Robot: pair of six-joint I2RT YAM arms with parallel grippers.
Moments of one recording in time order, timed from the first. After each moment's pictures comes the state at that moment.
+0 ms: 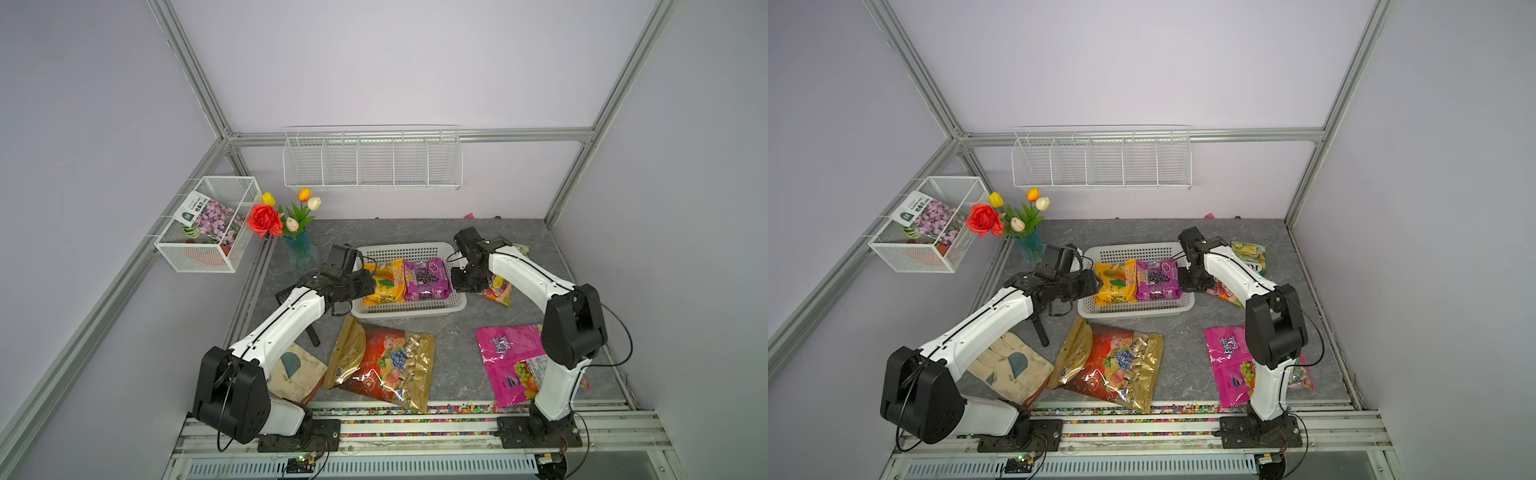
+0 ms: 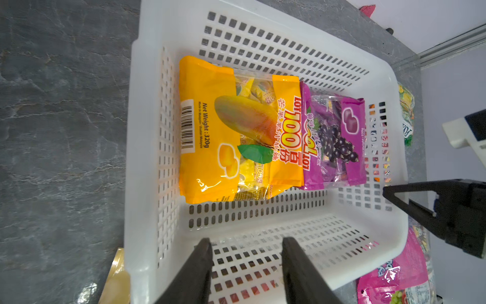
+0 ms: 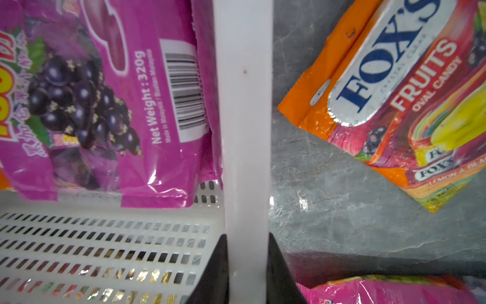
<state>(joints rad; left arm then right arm) -0.45 1.42 1.09 -0.53 0.15 -0.59 0.40 1.90 1.58 -1.03 -0.02 0.34</state>
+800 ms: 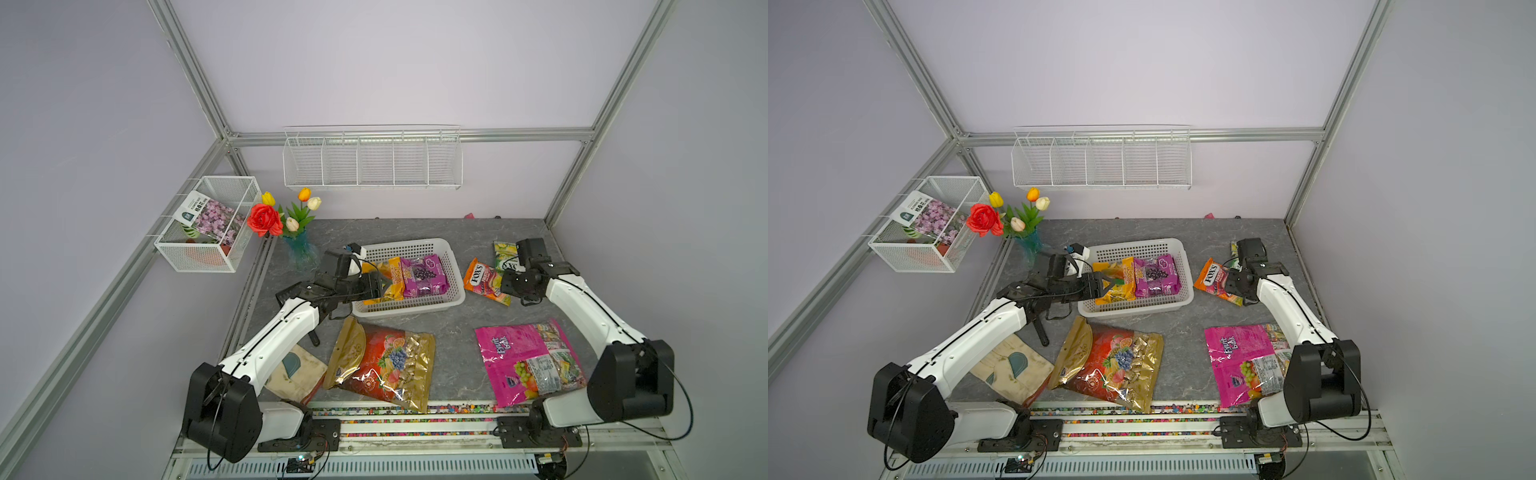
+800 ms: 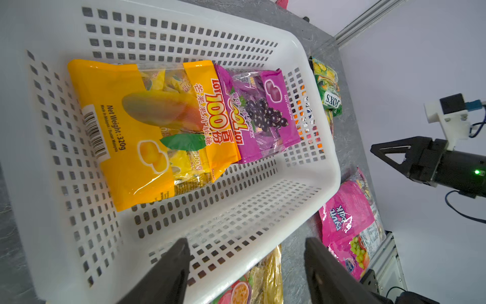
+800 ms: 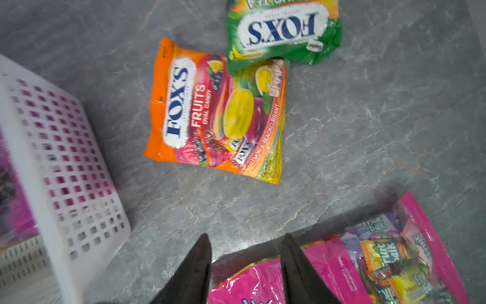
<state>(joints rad) -0.45 1.33 1.01 -0.40 0.36 -0.49 0.09 1.48 1.14 -0.78 0.07 0.40</state>
